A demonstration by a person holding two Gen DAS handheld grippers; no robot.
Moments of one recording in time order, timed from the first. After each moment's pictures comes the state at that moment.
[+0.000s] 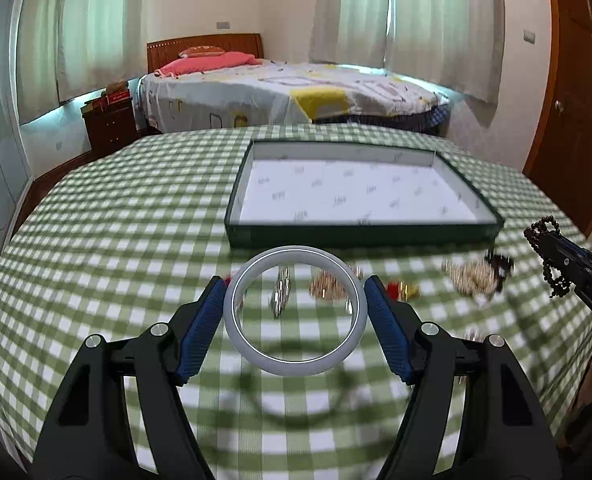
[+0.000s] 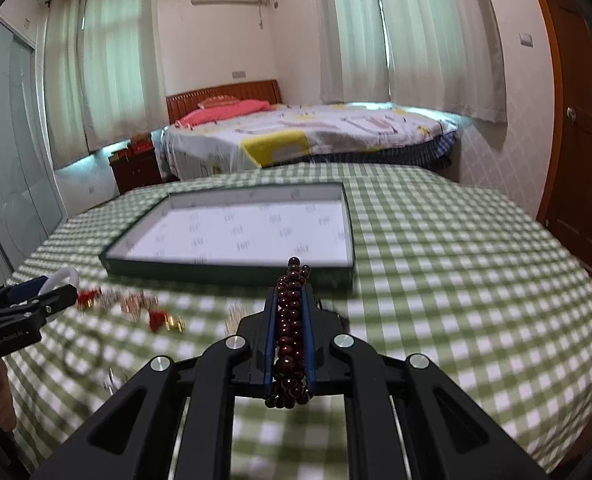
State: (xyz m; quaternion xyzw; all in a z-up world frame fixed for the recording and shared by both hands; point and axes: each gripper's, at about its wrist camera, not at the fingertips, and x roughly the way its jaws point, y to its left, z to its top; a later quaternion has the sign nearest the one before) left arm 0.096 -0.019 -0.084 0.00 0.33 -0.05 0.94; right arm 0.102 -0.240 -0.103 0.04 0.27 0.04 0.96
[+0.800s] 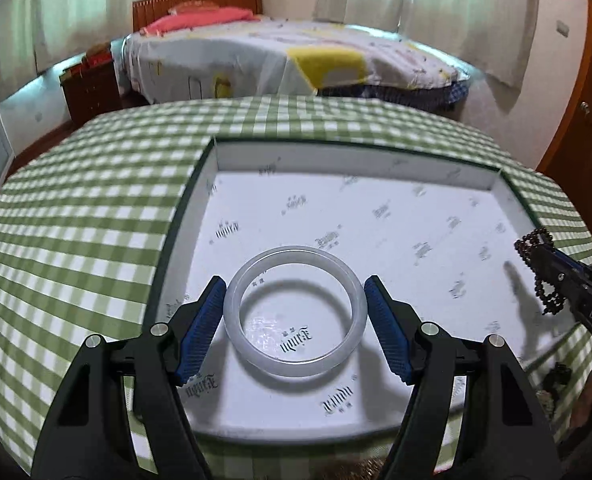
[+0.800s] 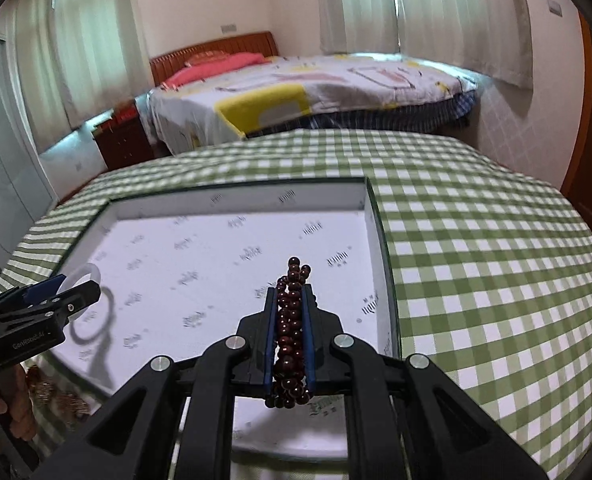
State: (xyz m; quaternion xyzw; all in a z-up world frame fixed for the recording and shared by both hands) left arm 0.283 -0.042 -0.128 -0.01 0.42 -0.05 0.91; right arm 0.276 -0.246 -0.139 0.05 0.37 0.04 0.92
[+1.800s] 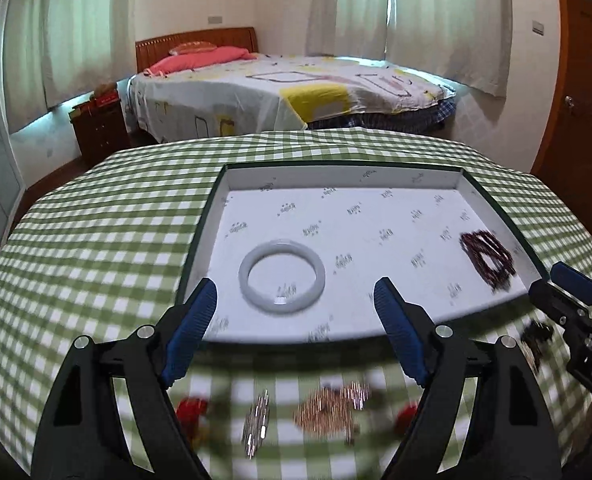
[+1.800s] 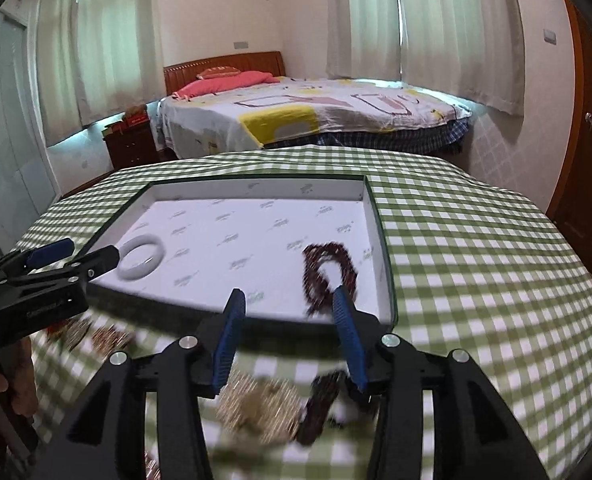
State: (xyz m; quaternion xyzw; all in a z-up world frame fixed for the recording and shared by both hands) left arm 0.197 -0.048 -0.098 0.02 0.34 -0.05 0.94; right arm 0.169 -0.219 -0.116 0.02 0.32 0.04 0.95
